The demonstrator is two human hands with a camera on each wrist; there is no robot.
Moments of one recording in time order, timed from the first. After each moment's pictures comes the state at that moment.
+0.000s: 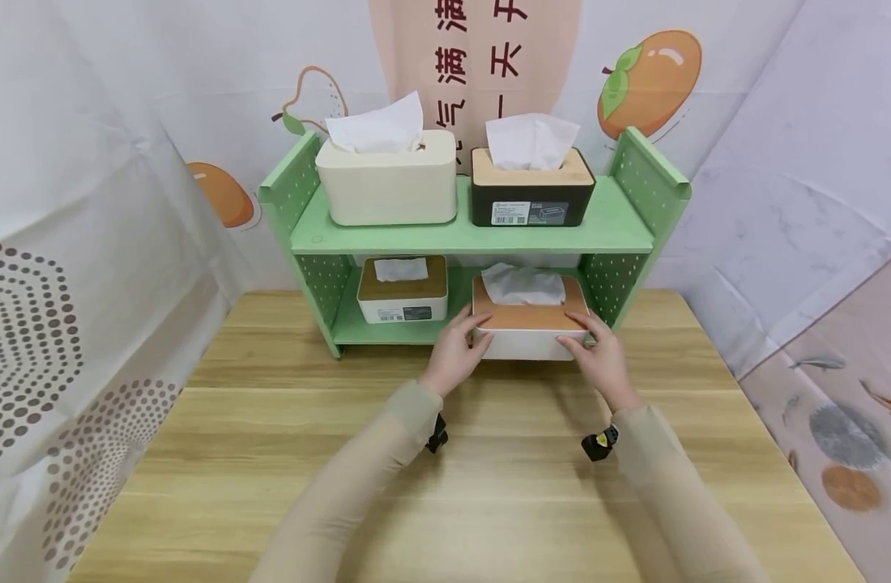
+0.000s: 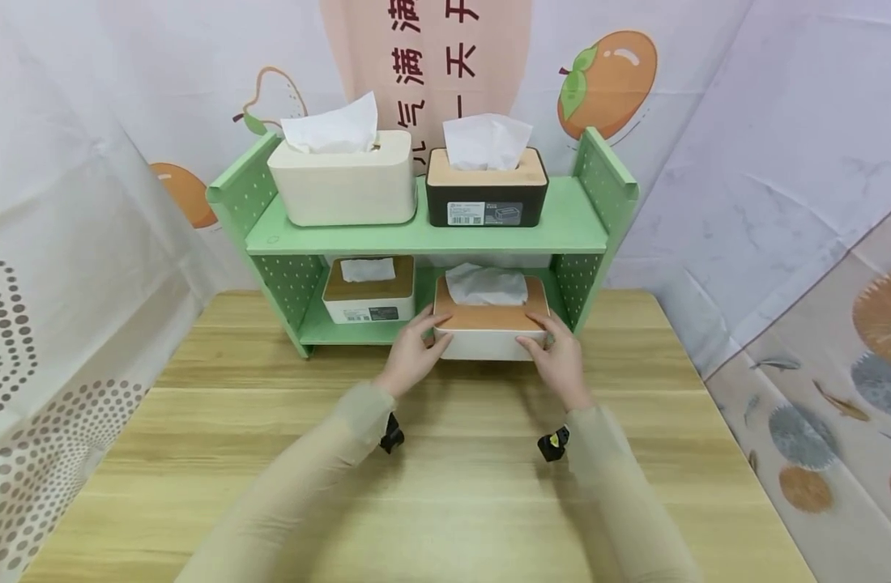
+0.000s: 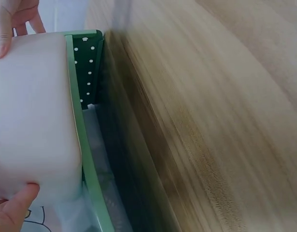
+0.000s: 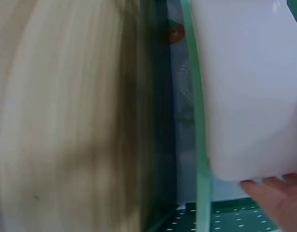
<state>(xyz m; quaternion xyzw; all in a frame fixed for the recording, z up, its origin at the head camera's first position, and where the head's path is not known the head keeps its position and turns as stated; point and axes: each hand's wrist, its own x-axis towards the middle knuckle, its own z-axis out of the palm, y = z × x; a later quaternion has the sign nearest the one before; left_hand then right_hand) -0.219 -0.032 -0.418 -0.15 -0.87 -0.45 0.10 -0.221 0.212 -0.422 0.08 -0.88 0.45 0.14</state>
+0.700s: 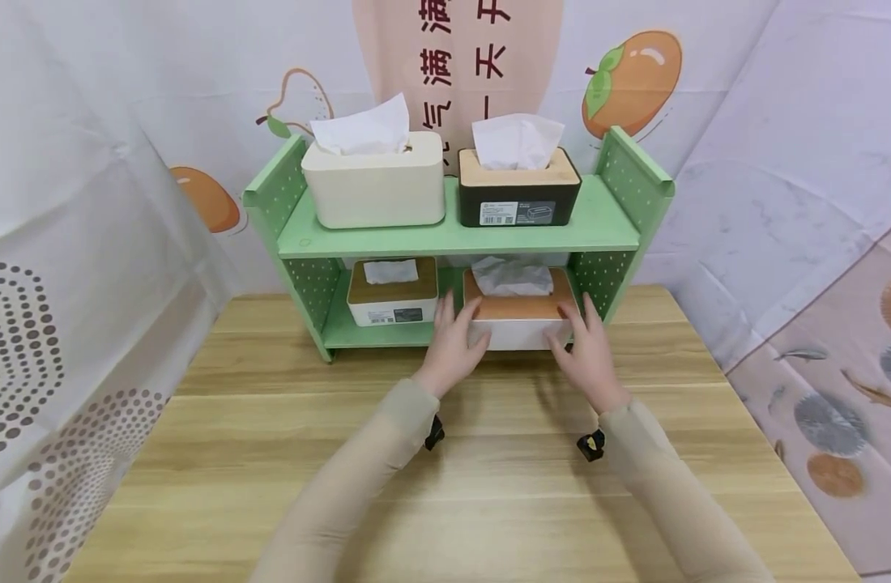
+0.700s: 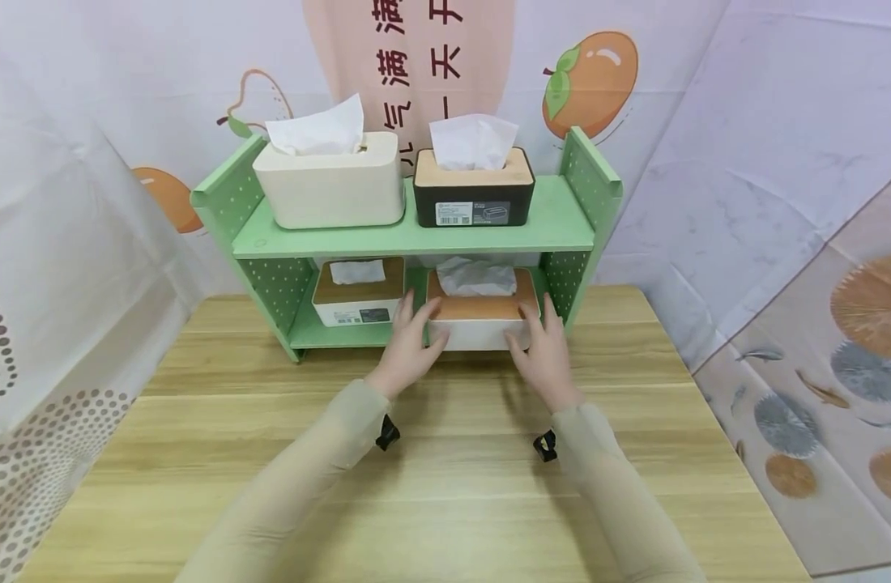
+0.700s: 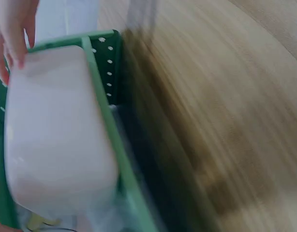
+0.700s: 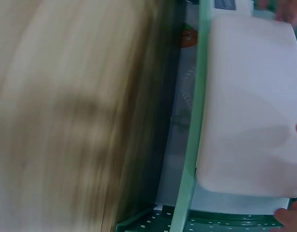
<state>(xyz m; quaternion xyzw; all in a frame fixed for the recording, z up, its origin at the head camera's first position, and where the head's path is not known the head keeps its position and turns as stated) -0.213 -0.024 -0.399 -0.15 -0.91 -0.36 0.10 -0.218 0.206 -0.417 0.12 -0.92 0.32 0.19</state>
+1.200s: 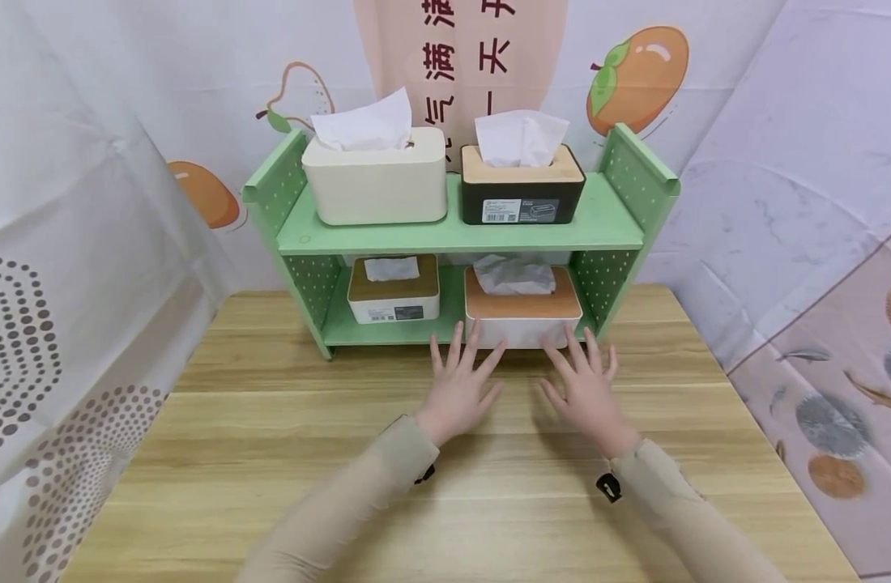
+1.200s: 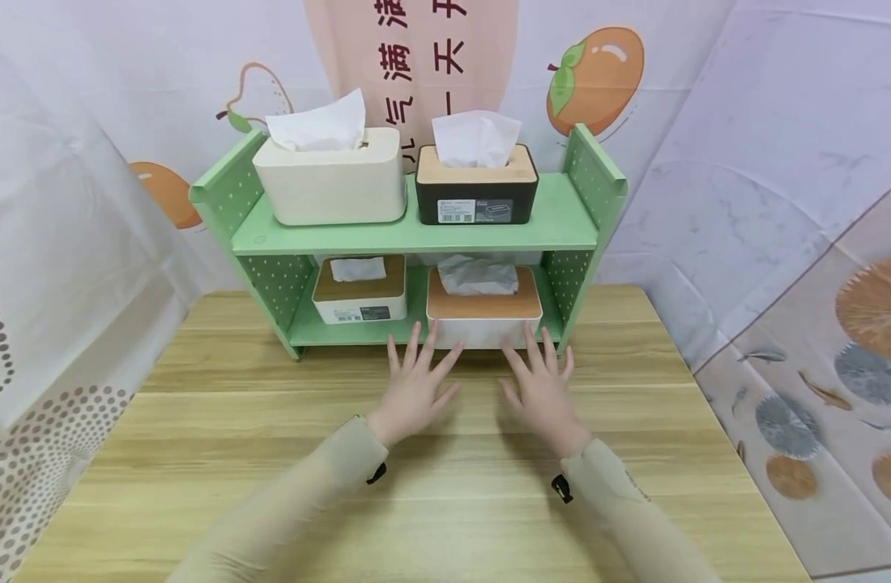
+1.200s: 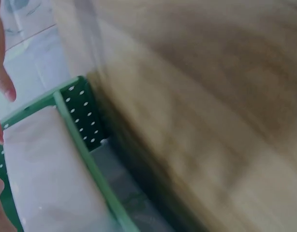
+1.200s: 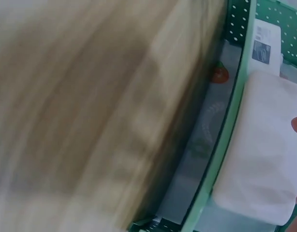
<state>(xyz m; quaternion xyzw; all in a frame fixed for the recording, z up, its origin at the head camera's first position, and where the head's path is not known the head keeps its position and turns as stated) -0.166 -0.022 -0.427 -0.23 -0.97 -0.06 0.09 -0.171 0.203 -0.440 0.20 -0.95 0.17 0.18</state>
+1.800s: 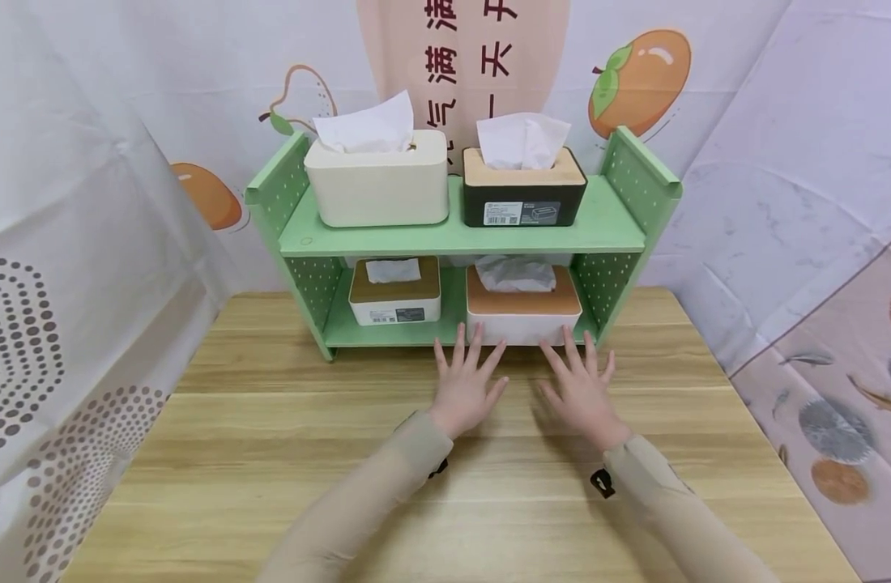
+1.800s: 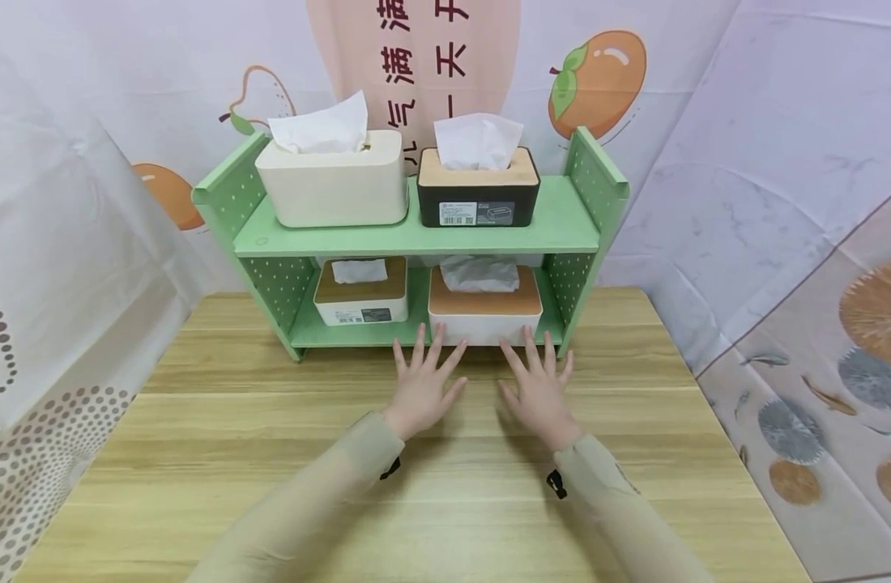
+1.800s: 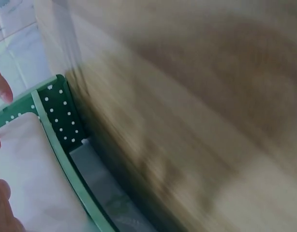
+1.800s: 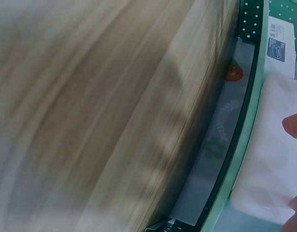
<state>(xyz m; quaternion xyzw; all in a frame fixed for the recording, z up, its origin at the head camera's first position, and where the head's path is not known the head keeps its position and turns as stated) -0.181 -0.011 -0.444 -0.19 -0.98 -0.04 0.07 -0.182 0.199 -0.450 0.16 -0.97 0.15 0.11</state>
